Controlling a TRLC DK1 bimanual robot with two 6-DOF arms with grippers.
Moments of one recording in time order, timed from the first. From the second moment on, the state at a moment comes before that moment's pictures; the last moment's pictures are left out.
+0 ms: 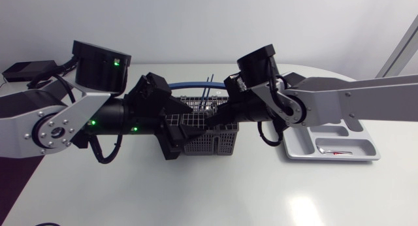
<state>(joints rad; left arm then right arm) -0.56 1.34 0.83 -0.08 0.43 0.37 0.61 1.65 1.00 -0.07 0.00 0.08</state>
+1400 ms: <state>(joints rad) -0.57 1.42 0.84 -0.06 0.35 0.36 0.20 0.98 0.93 -0.50 -0.28 -0.06</state>
